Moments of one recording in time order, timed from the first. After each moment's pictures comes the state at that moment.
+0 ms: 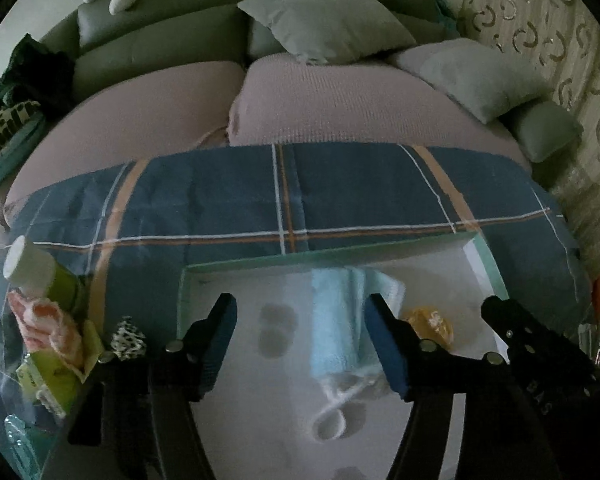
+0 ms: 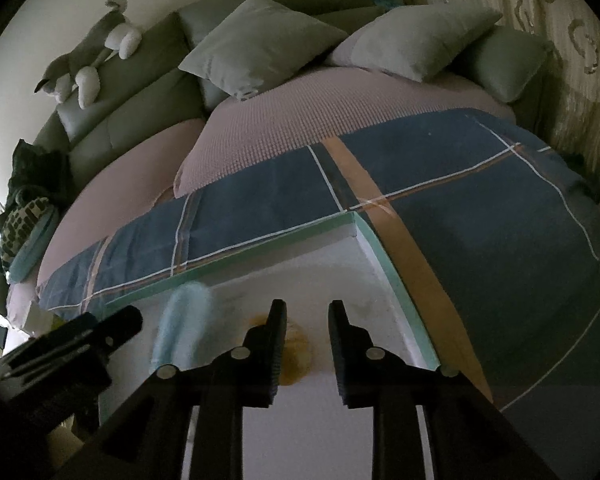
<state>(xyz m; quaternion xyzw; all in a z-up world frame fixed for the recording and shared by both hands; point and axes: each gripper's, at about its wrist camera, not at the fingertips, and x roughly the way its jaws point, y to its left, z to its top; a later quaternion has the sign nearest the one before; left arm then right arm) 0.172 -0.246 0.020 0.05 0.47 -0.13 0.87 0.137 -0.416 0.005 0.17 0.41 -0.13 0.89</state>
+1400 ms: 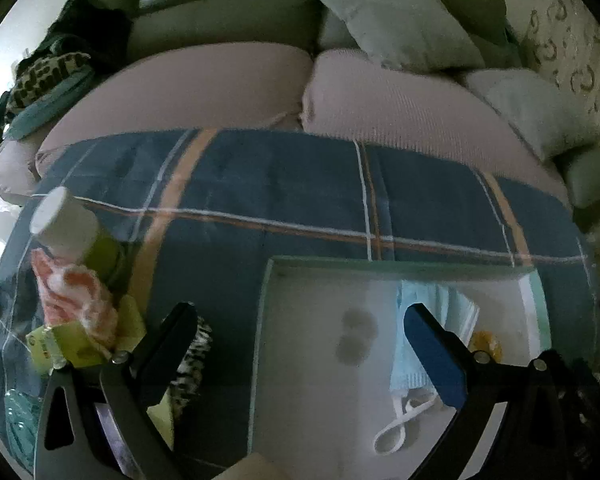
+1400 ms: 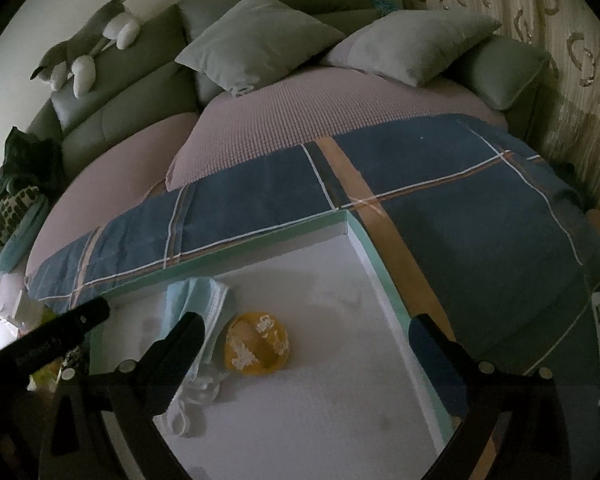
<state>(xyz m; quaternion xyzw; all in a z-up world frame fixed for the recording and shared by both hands) 0.191 -0.193 0.009 -0.01 0.48 -0.05 0.88 0.134 -0.411 0.012 0.15 0.43 -0.14 0.88</state>
